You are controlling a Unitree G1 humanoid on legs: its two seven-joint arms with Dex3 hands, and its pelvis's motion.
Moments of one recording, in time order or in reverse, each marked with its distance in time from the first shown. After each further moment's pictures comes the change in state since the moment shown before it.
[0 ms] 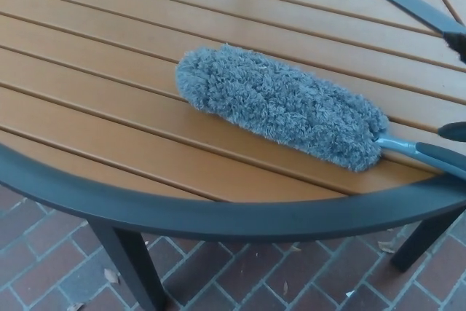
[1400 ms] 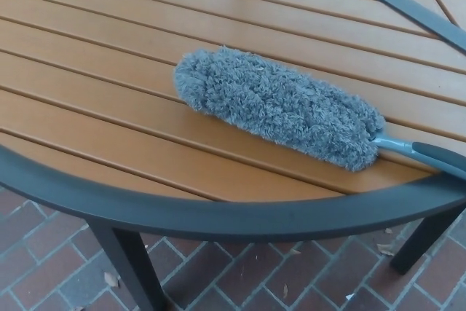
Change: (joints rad) left_arm 0.019 0.025 -0.067 0.022 0.045 0.037 0.087; right_arm 0.529 0.478 -0.778 0.660 0.289 -0.166 -0.339
